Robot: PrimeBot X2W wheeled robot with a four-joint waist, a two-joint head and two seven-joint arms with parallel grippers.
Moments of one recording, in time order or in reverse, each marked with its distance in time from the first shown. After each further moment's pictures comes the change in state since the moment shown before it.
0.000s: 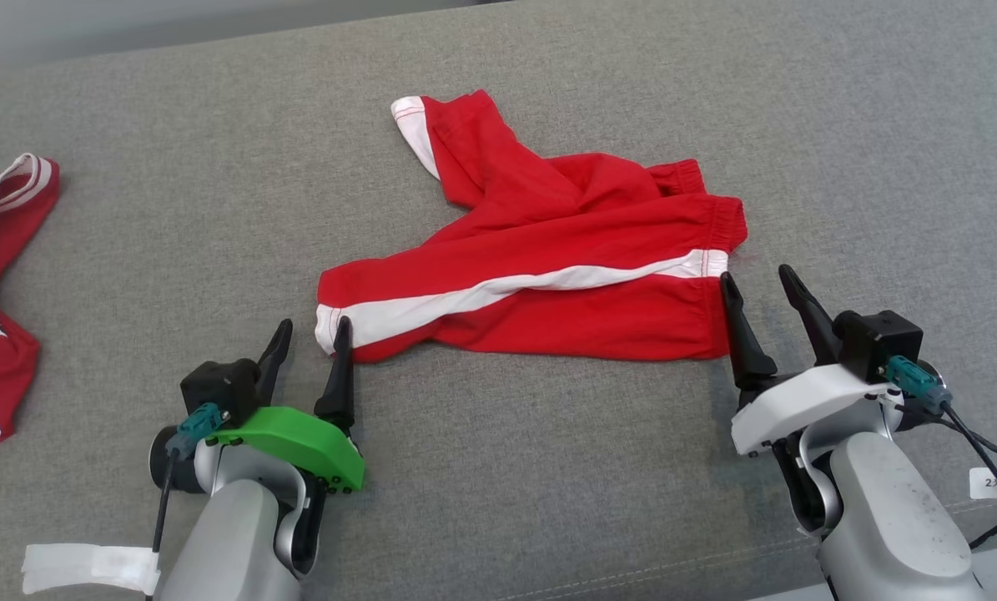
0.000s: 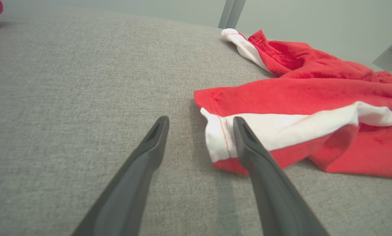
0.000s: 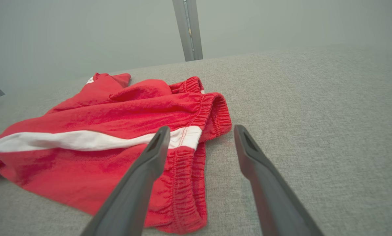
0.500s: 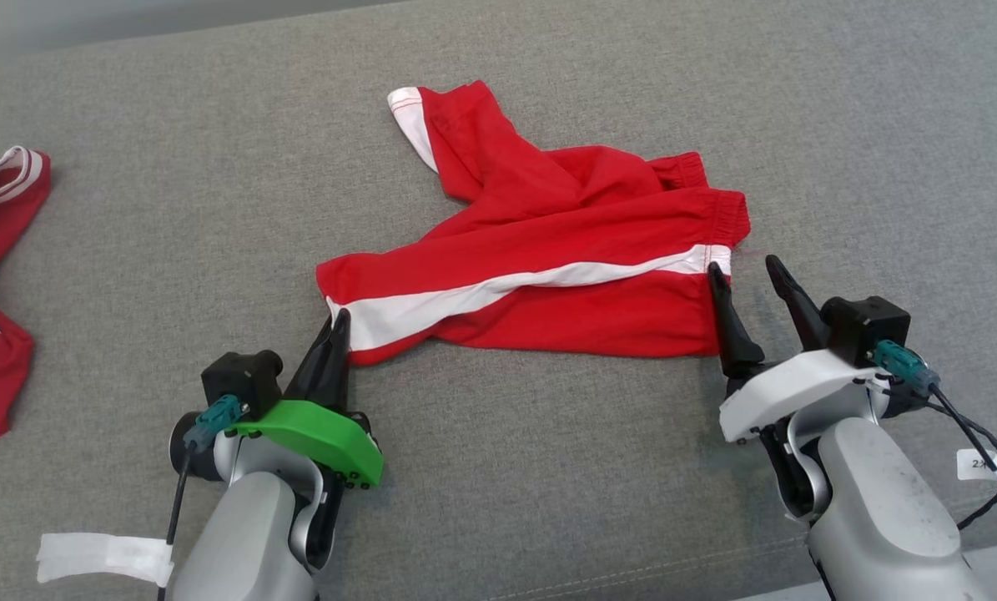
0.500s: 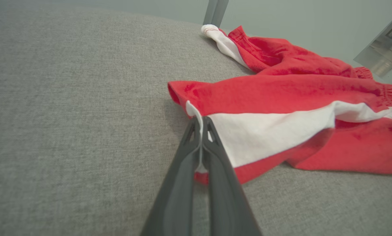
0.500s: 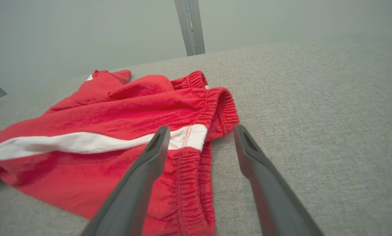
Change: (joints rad) left arm -0.014 0.000 -0.067 -0.011 -0.043 -0.005 0.000; right arm -0.033 -0.003 0.031 0.030 0.038 0.000 0.000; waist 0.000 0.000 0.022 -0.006
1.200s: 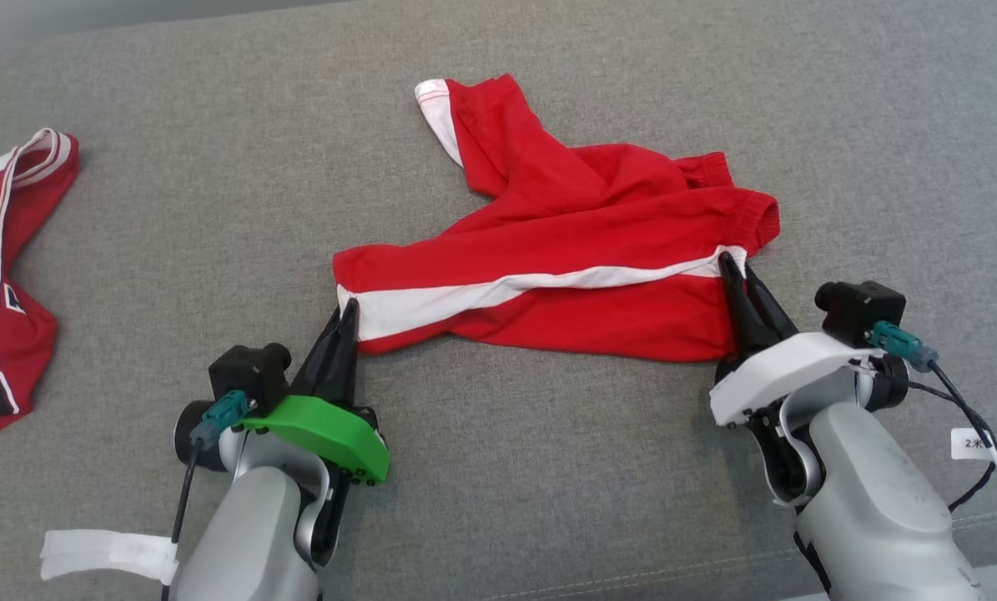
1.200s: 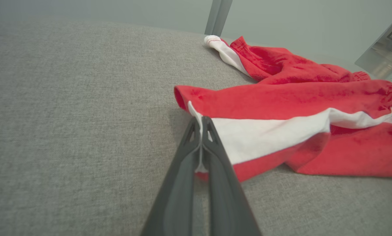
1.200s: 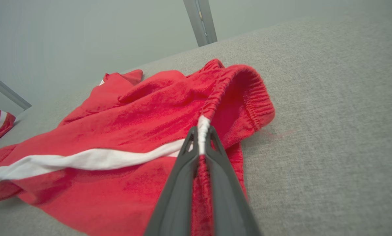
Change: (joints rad) left arm -0.003 0.000 -0.015 -0.046 0.021 0.000 0.000; right arm -0.093 -0.006 0.069 0.113 0.174 0.000 0.000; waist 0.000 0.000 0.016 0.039
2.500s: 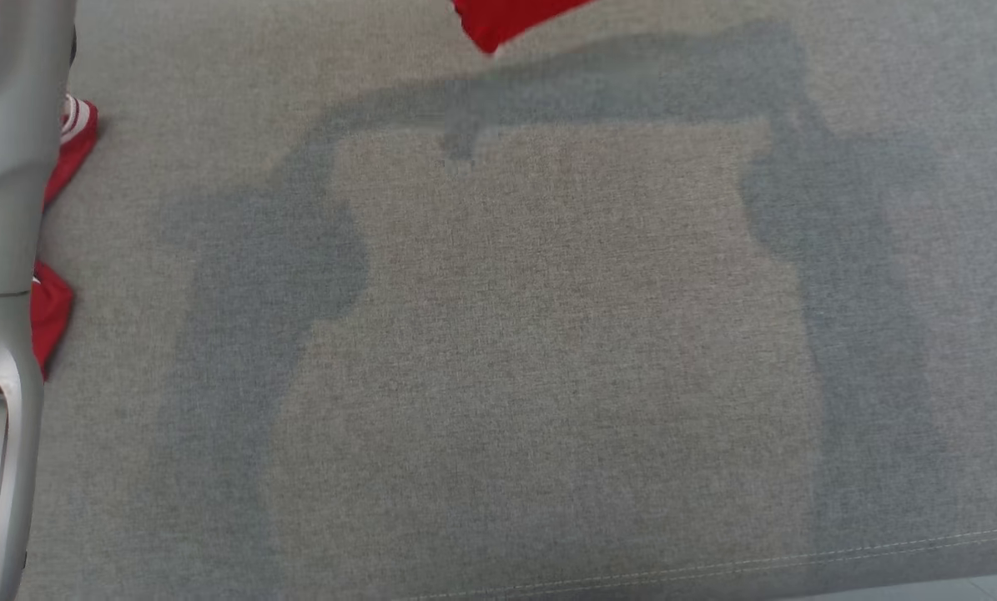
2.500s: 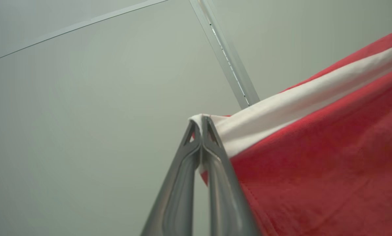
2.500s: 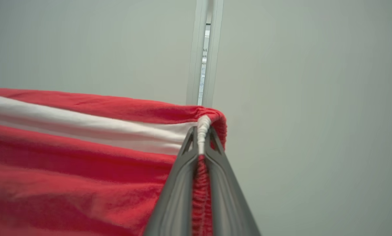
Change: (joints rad) left arm -1.065 0.191 -0.173 0.104 0.194 0.071 0.001; right arm -0.981 -0.192 0.019 0.157 -0.139 0.001 0.001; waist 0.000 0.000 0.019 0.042
